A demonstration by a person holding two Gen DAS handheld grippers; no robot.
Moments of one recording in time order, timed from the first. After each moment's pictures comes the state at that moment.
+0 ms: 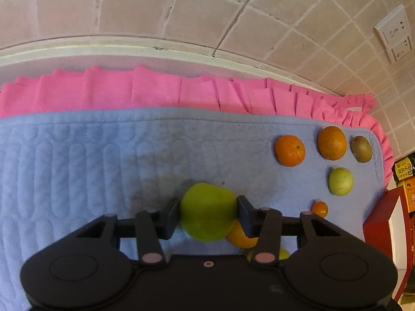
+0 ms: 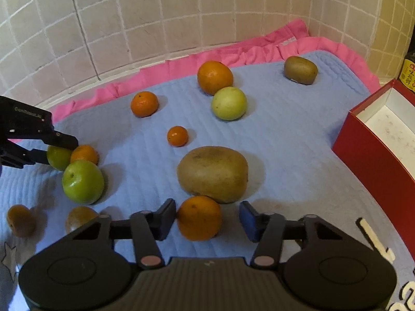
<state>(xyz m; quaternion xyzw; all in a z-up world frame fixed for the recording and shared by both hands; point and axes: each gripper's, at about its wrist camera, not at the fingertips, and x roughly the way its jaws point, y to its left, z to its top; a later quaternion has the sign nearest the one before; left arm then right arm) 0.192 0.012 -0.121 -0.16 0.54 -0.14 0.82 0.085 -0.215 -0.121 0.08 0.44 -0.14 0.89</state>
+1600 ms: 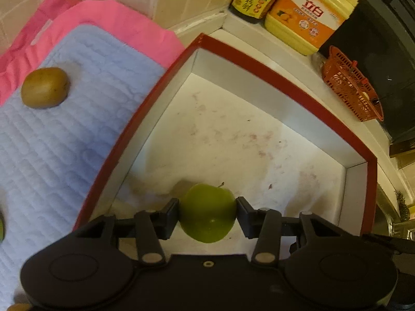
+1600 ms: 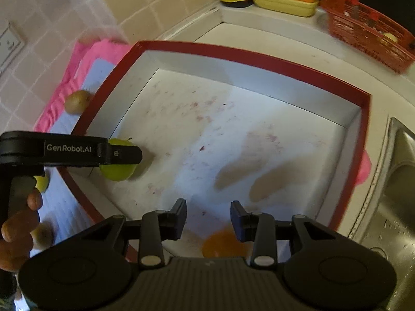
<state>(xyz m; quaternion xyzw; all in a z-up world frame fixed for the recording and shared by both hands) 0.110 -0.436 -0.093 0.12 0.56 -0.43 0.70 -0.058 -0.508 -0.094 0.30 0.46 -0.30 0.78</state>
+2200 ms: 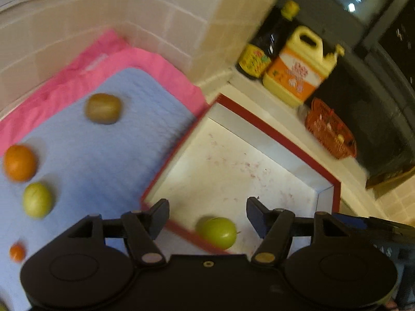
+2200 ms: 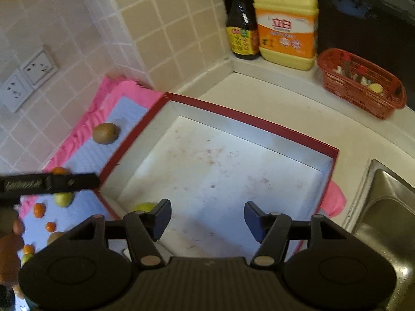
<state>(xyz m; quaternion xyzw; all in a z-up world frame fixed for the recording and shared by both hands) 0.092 -0.334 -0.017 0.02 0.49 -0.42 0.76 -0.083 -0.494 -0.022 0.25 0.39 -0.29 0.84</state>
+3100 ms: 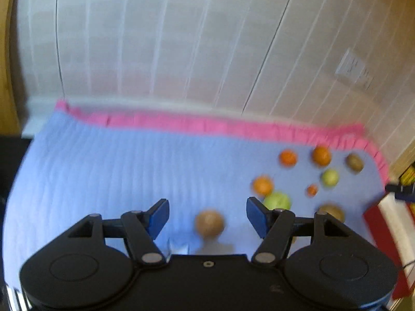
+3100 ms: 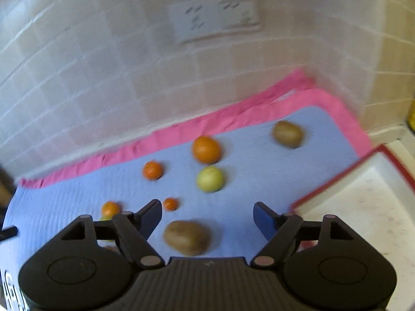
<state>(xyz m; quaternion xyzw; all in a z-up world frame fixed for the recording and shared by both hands) -0.029 0.038 -0.002 -0.11 0.42 -0.02 0.90 0.089 -0.309 -0.008 0.09 0.43 -0.03 0.90</state>
